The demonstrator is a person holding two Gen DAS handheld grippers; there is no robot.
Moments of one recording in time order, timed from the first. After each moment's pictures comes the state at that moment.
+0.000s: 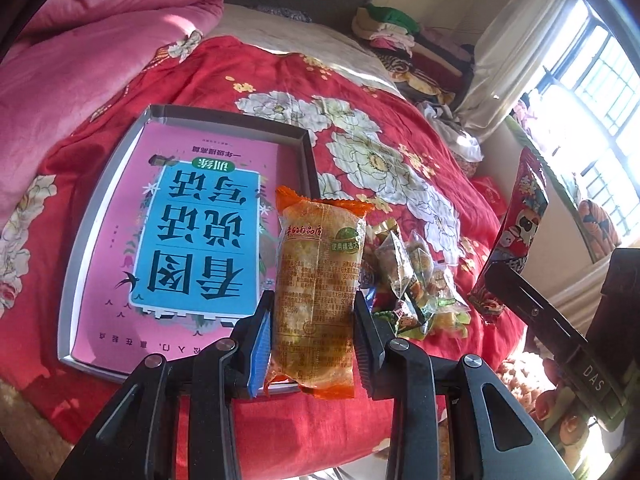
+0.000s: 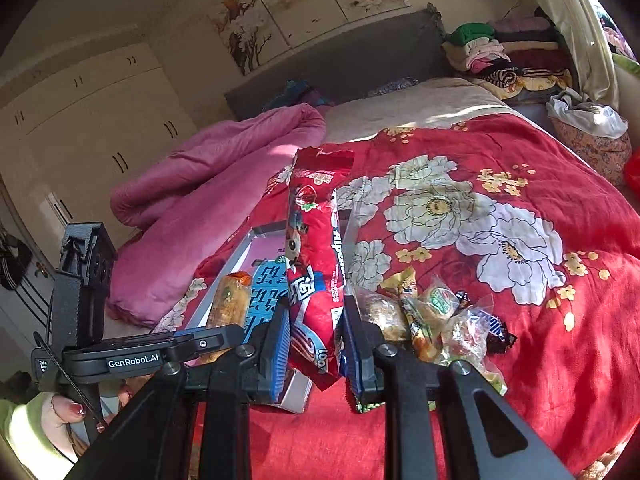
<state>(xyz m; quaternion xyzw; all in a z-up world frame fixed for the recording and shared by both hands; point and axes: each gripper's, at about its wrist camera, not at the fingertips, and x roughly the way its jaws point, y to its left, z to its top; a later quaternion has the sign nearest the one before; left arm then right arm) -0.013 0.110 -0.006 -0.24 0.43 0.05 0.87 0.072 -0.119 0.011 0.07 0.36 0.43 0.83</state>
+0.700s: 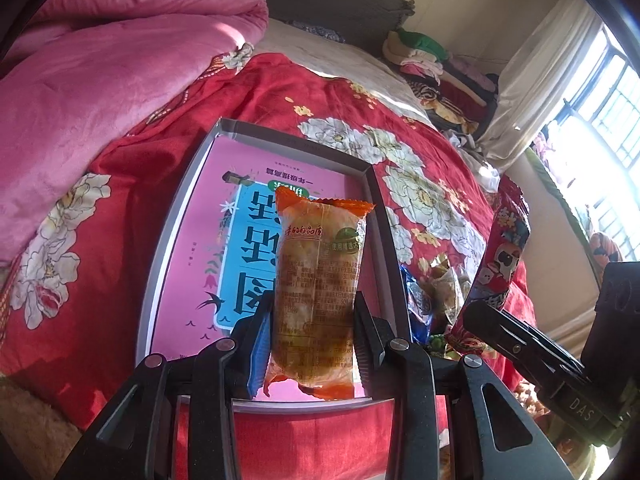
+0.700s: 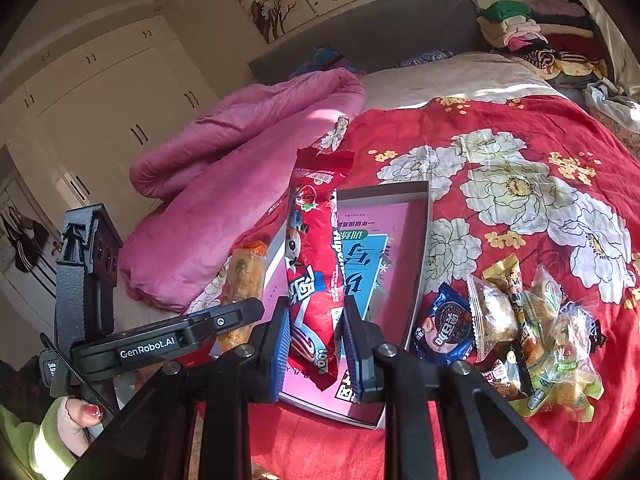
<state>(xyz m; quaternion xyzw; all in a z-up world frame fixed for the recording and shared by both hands) -0.039 0.177 -0.010 -0.26 0.40 0.10 0.87 0.055 -0.031 0.002 0.04 0.40 0.46 0.79</state>
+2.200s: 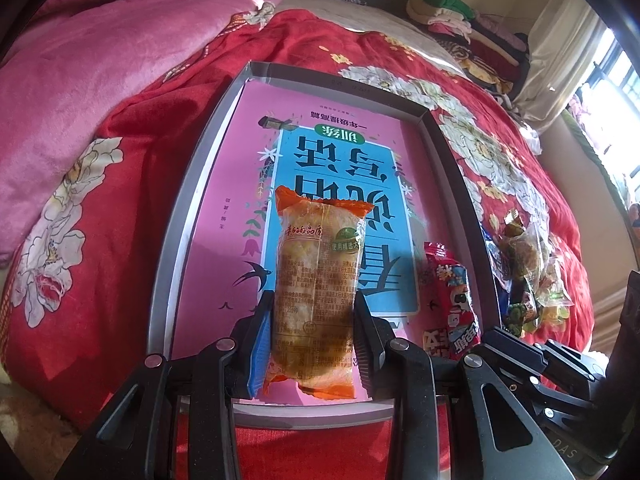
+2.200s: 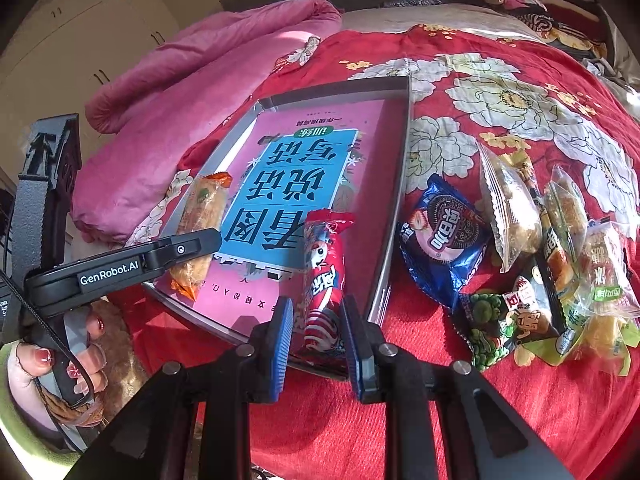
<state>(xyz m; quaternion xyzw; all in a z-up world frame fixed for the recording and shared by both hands) -0.020 0.186 -0.067 -0.22 0.48 0.13 0.84 0.048 -0.014 -0.071 -0.04 0.49 0.42 0.77</state>
